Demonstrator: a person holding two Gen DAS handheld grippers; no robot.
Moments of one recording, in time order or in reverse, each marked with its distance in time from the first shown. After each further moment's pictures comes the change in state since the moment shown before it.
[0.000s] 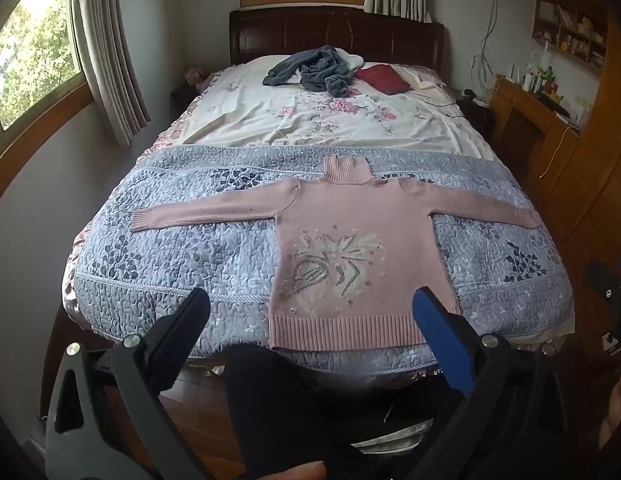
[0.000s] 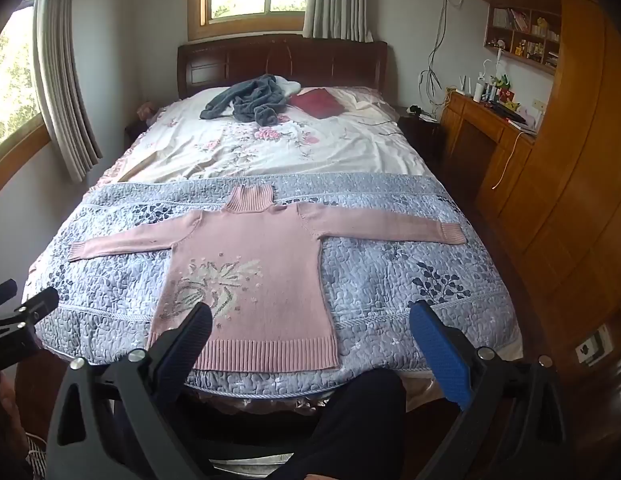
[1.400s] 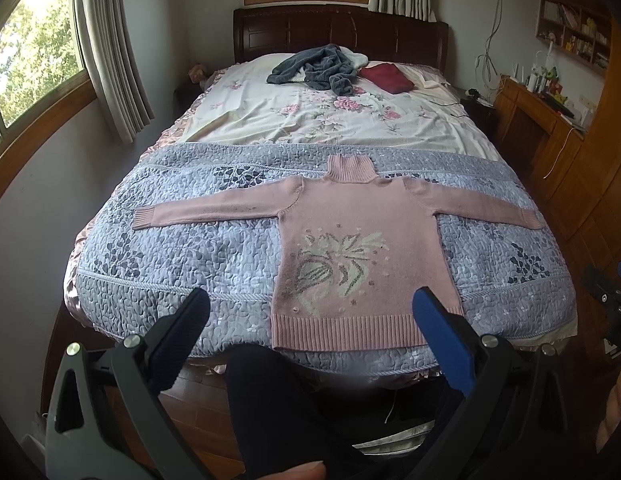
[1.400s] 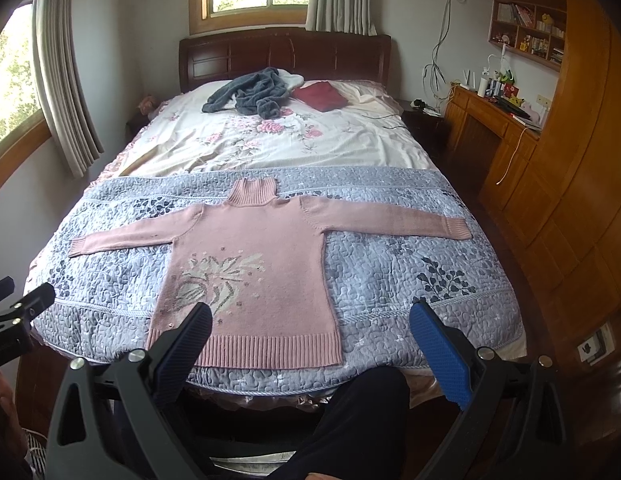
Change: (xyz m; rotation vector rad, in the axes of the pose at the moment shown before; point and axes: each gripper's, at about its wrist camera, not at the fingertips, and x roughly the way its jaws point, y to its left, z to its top) left arm 0.005 -0.002 -0.003 -0.008 -0.008 0.022; right arm 0.015 0.003 -0.003 -0.001 0.030 0.013
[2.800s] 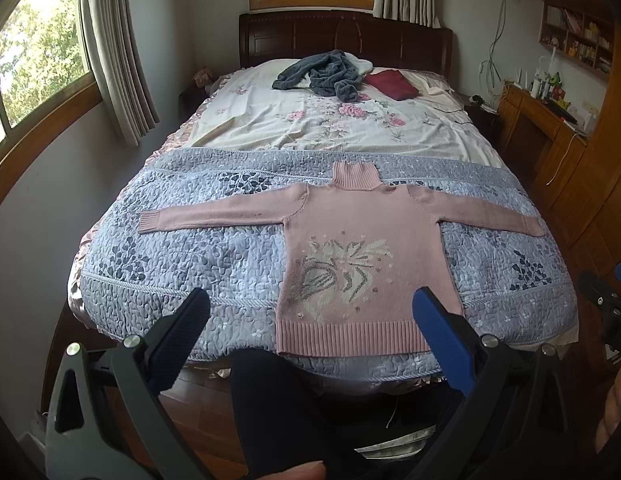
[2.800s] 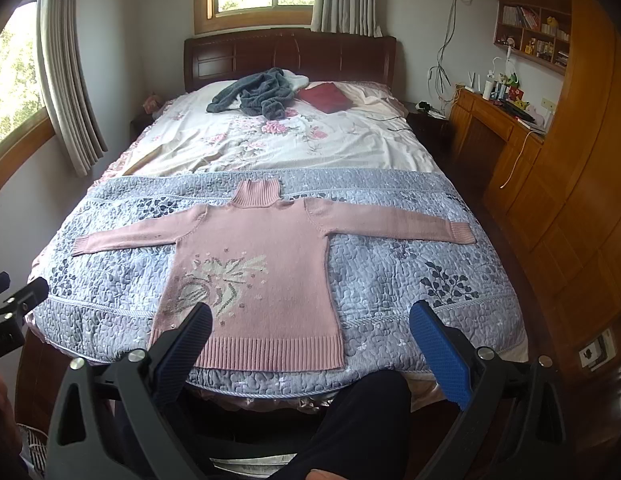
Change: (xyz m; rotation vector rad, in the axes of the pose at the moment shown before) left arm -0.010 0.007 0.011 -0.010 -0.013 0.011; right arm 0.000 0.003 0.007 -0.009 0.003 0.013
